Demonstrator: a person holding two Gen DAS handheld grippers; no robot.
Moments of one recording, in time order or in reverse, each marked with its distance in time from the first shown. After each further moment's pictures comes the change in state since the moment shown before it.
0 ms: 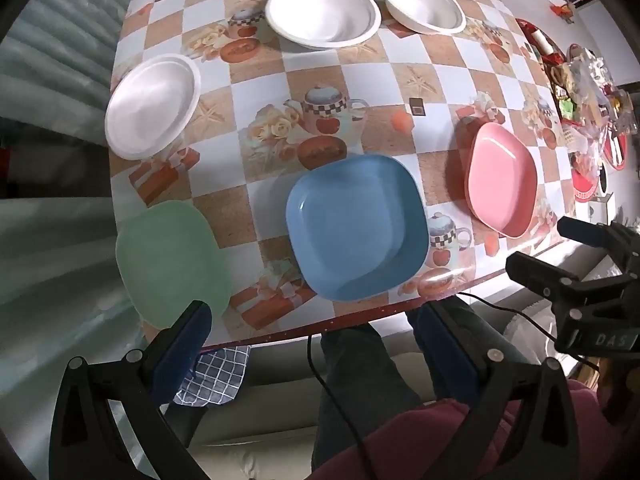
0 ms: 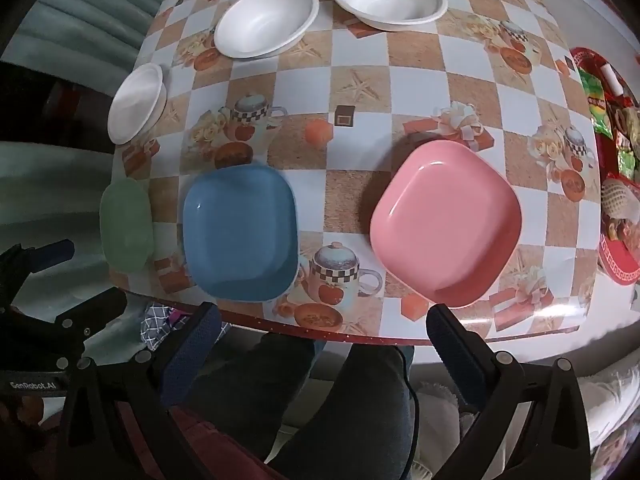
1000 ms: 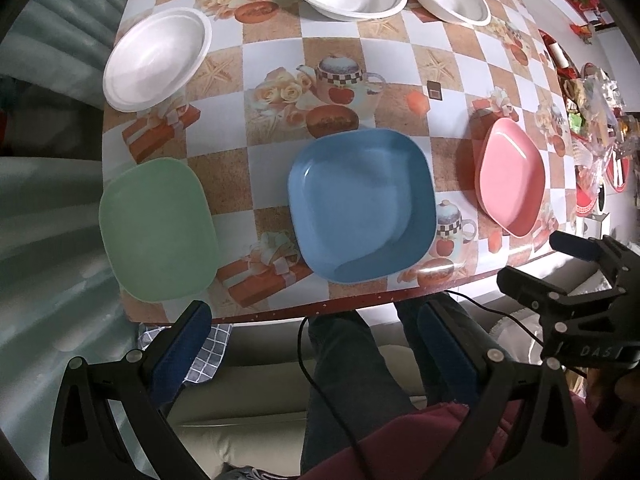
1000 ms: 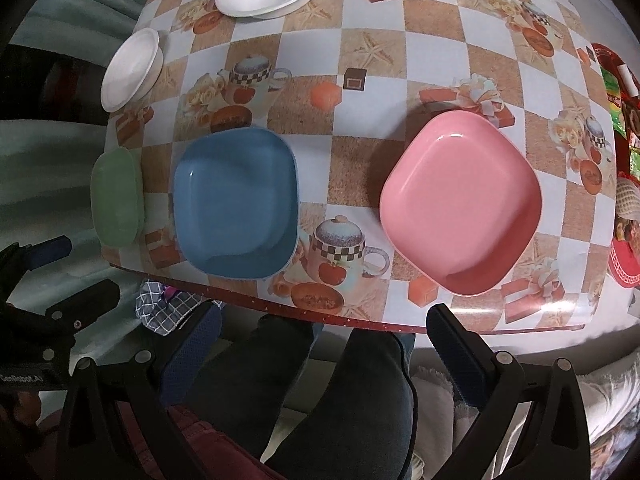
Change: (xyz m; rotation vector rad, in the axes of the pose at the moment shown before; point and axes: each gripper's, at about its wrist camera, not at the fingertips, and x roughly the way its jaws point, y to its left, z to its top) left arm 0.021 0.019 -0.007 -0.088 0.069 -0.024; right arm 0.028 0.004 -0.002 -0.054 0.093 0.010
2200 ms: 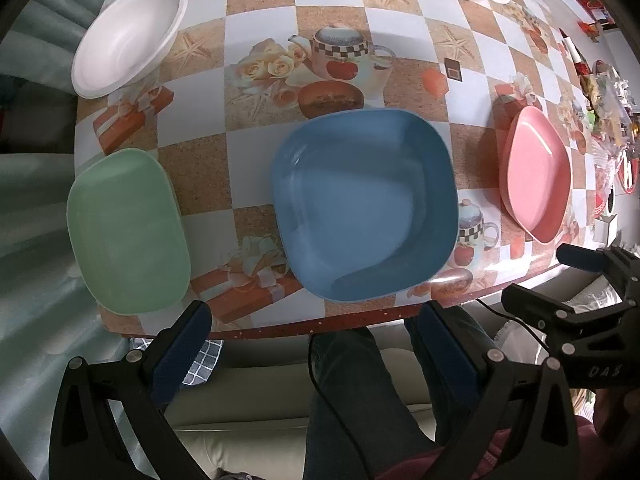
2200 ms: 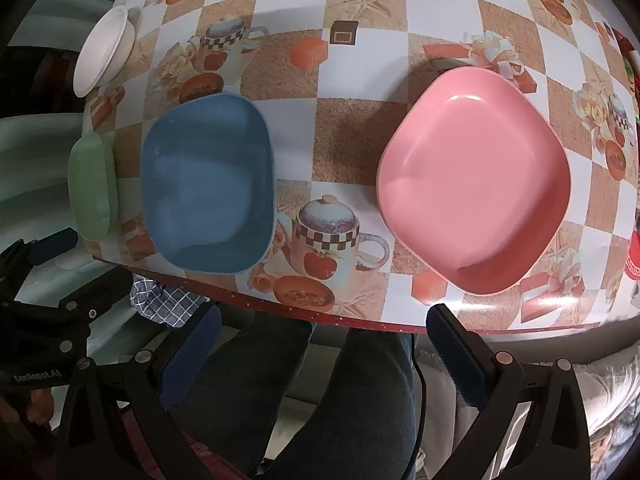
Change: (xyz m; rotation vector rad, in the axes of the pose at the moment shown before) left arm 0.050 -0.013 0.011 -0.005 0.012 0.000; right arm 0.041 -0.013 0.002 0.016 0.095 0.007
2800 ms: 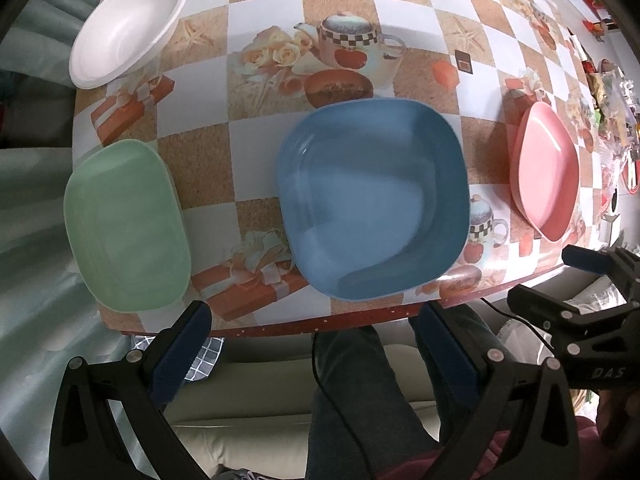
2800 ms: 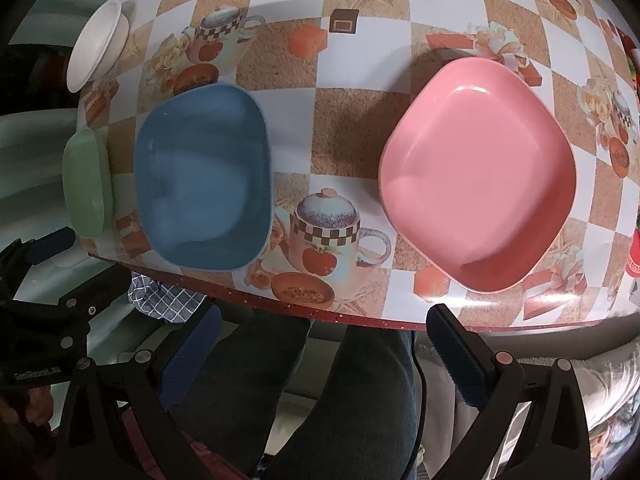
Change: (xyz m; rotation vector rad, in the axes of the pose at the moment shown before) left arm 0.012 0.002 -0.001 -0.007 0.026 0.002; right arm 0.007 -0.001 0.001 0.010 0.030 0.002
